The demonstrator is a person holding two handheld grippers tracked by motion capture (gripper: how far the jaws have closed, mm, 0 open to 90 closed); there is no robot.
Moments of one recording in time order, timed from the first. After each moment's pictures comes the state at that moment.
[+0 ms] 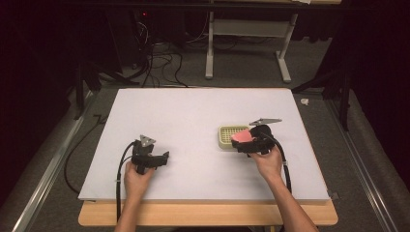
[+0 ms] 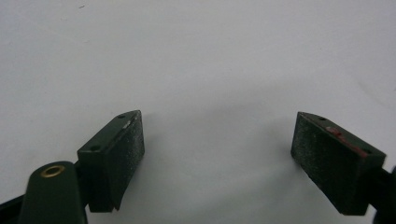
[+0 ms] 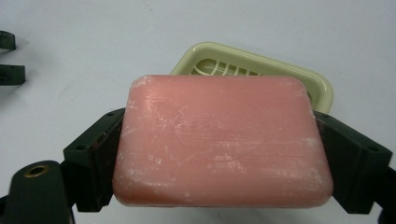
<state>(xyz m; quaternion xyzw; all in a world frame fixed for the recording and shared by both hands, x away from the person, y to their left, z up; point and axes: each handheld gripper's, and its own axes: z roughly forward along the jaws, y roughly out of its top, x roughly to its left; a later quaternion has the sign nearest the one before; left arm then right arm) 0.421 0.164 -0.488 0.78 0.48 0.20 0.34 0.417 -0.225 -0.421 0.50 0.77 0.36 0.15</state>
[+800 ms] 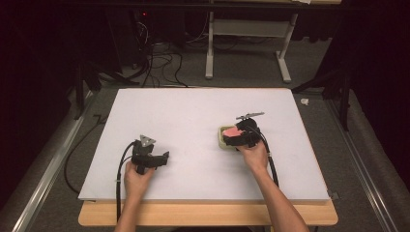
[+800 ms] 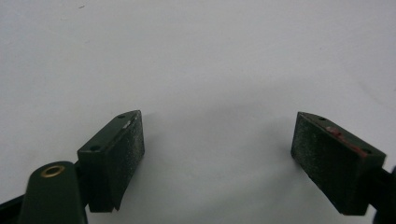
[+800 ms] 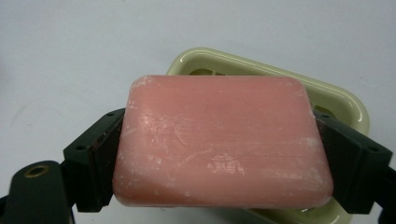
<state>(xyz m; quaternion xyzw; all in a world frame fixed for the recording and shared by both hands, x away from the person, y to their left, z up) 0.421 0.164 -0.488 0.78 0.48 0.20 0.34 0.452 -0.192 -0.434 0.54 0.77 0.31 0.15</state>
